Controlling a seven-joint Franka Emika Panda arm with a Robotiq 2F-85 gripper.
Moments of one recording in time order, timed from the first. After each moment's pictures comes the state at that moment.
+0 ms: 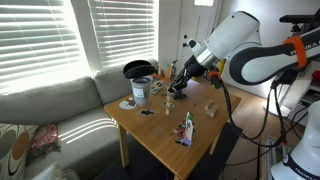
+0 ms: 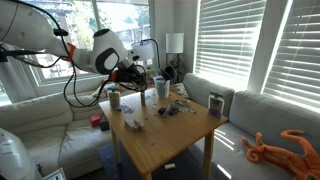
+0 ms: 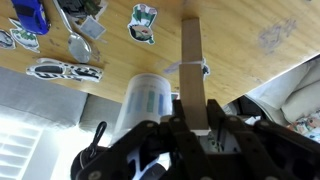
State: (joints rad) arm 0.18 -0.32 0.08 -2.44 0.02 2.77 -0.12
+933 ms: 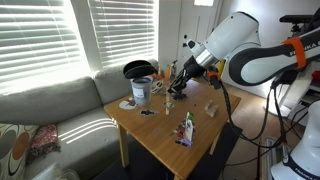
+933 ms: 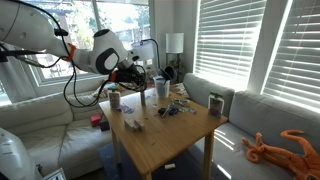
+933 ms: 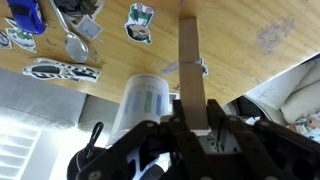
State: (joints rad) arm 0.17 -0.32 0.09 -2.43 0.01 2.77 -0.12
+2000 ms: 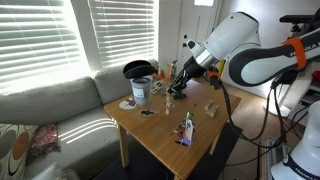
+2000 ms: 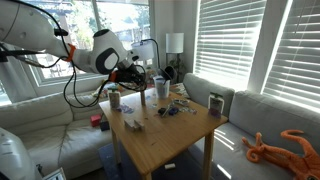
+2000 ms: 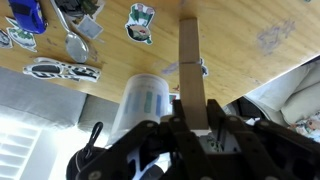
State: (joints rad) arm 0.17 -0.32 0.09 -2.43 0.00 2.77 -0.11
